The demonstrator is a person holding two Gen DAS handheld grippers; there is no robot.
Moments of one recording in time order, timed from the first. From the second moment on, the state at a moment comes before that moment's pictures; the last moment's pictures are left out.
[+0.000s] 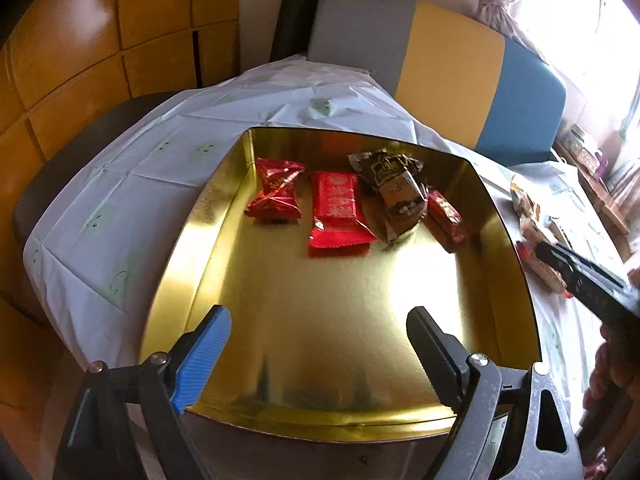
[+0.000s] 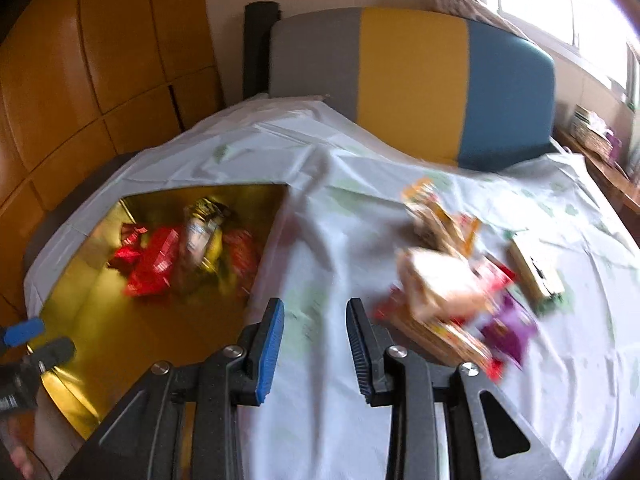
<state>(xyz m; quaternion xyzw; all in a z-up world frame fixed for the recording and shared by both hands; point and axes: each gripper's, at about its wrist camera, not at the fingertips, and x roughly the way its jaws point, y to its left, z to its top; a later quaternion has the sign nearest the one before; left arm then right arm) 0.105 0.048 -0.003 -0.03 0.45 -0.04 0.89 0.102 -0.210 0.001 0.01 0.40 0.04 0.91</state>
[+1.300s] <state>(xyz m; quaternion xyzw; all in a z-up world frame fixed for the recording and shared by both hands) 0.066 -0.059 0.001 0.06 0.46 -0.14 0.88 0.049 -0.310 -0.027 0.10 0.40 0.06 0.91</state>
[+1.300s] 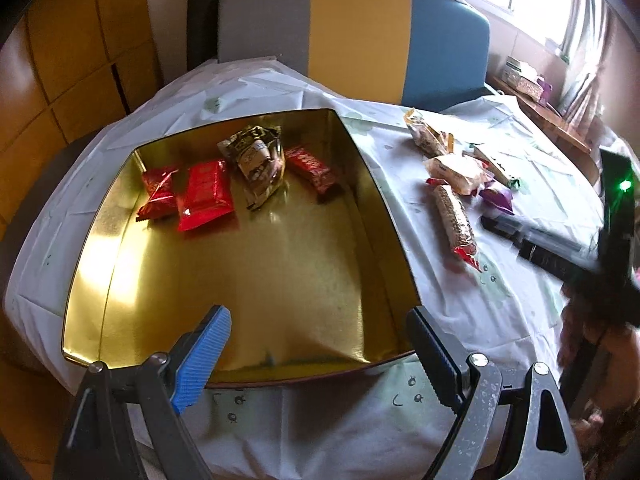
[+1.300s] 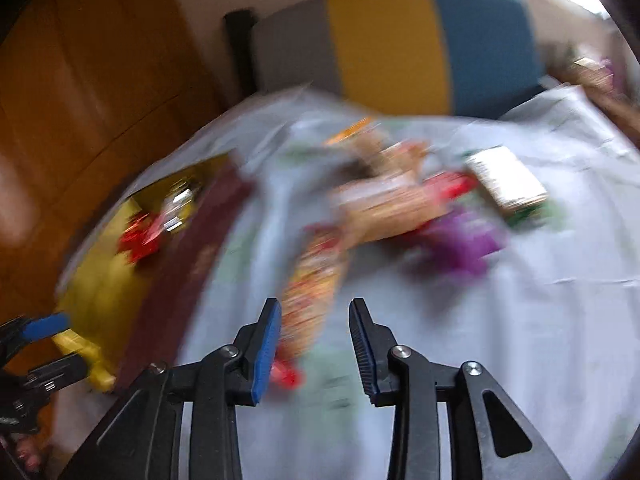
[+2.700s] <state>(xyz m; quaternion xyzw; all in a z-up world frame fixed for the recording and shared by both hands) 0.094 -0.200 0.003 0.13 0.45 -0.21 0.86 0.042 -0.399 -0.055 0.14 0.39 -0.07 0.91</state>
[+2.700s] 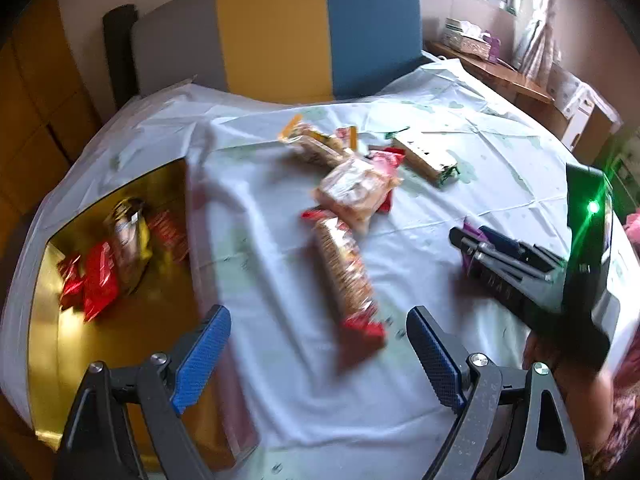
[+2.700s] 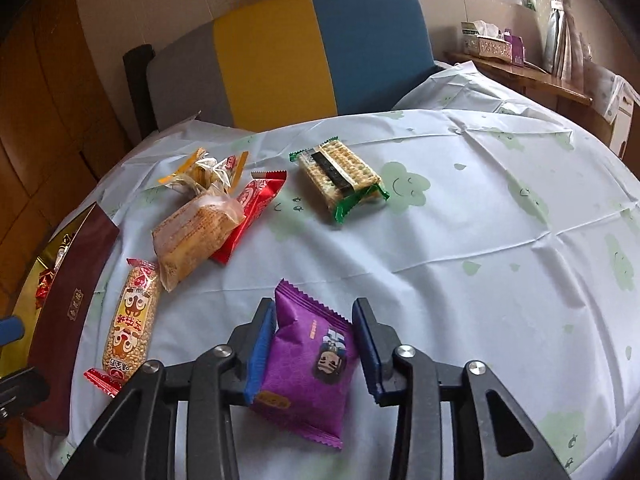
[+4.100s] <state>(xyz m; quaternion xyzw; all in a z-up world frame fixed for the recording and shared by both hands) 0.131 -0.202 -0.044 0.06 0.47 -0.26 0.84 0.037 -0.401 -0.058 0.15 0.37 -0.08 0.91</state>
